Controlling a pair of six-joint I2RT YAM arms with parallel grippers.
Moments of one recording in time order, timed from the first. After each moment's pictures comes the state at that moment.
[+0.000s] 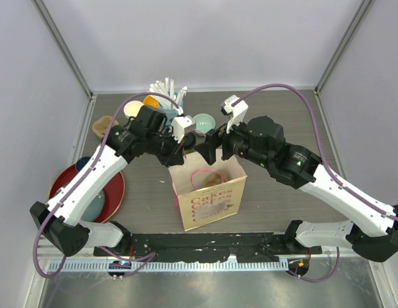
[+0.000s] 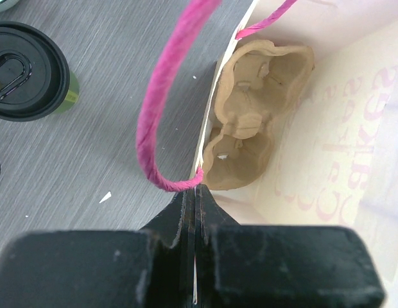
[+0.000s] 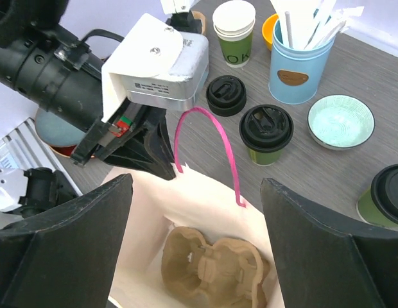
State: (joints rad) left arm -0.61 1.31 1.42 -0.98 0.42 0.16; right arm 0.96 1.15 1.37 -0.46 0.11 0.21
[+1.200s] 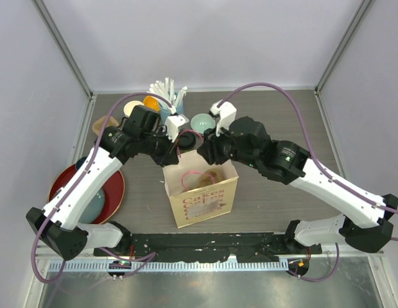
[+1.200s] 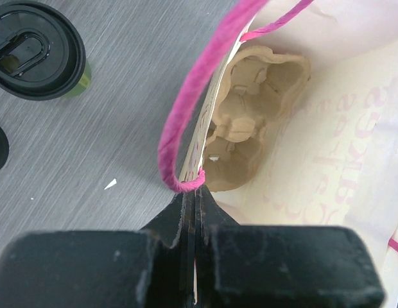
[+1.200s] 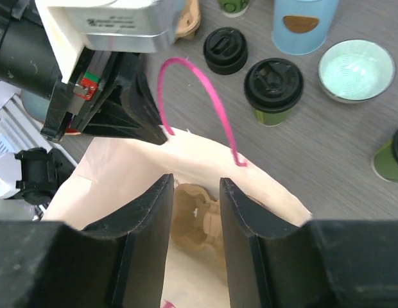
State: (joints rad) left arm -0.56 1.27 1.42 -1.01 0.41 0.16; right arm 1.01 1.22 1.46 -0.64 0.17 0.31
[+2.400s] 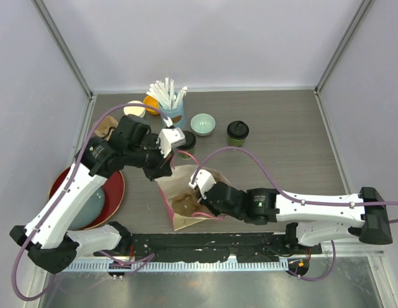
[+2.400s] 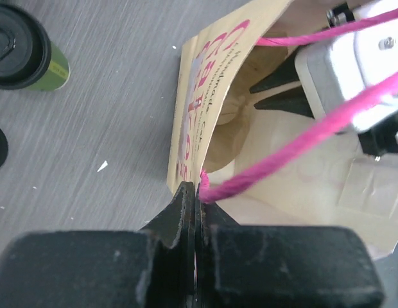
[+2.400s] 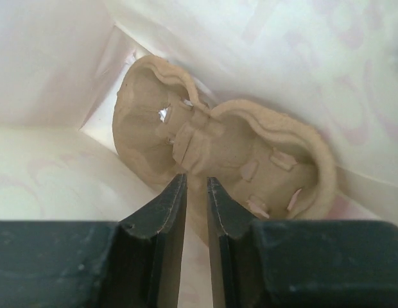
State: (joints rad) left arm -0.62 1.15 1.44 -1.15 0.43 0.22; right arm 1.35 1.20 0.91 -0.42 0.38 0.18
